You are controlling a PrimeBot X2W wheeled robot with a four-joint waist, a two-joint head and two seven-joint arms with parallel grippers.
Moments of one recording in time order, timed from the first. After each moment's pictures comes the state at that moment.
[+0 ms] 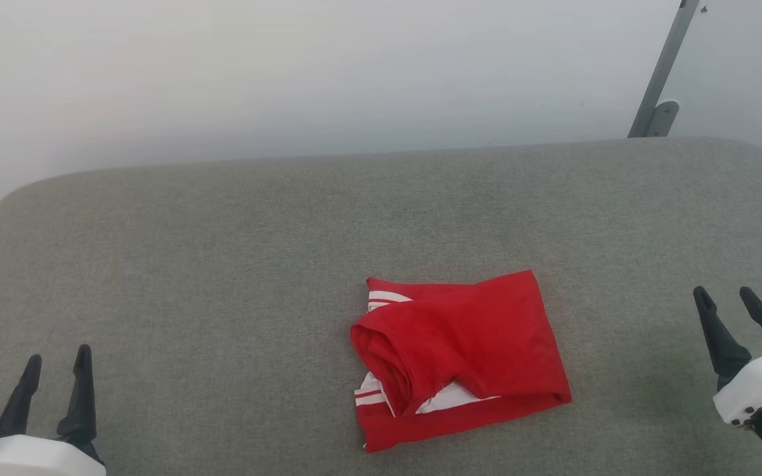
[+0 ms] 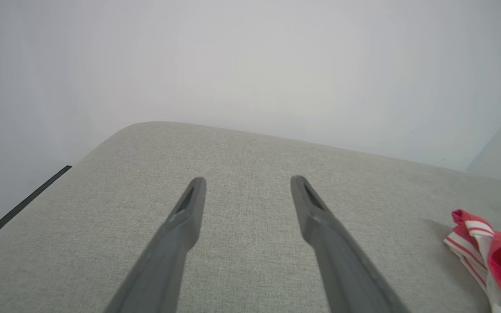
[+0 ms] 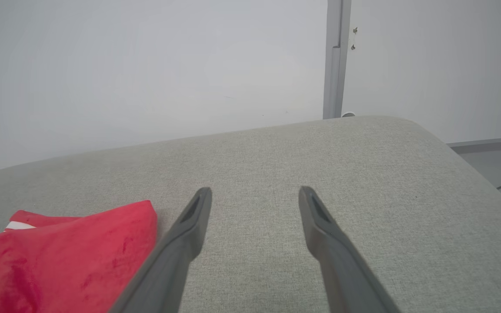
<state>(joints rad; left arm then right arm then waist) -0.01 0.37 0.11 0.35 -0.55 -0.13 -0.26 -0.19 -0.48 0.14 0.42 0.69 0.13 -0.13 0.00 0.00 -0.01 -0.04</state>
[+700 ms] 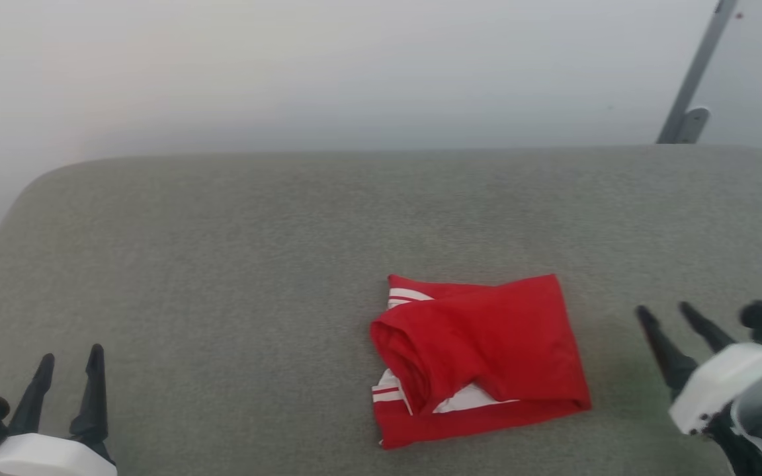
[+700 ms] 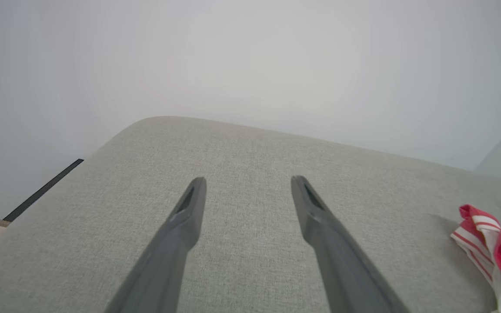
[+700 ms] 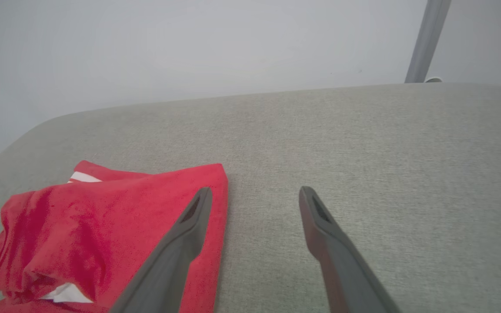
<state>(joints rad) -0.01 0.36 0.09 0.36 -0.55 -0.13 -0.26 -0.20 -0.46 0.24 0.41 0.72 0.13 -0.05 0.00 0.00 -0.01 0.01</state>
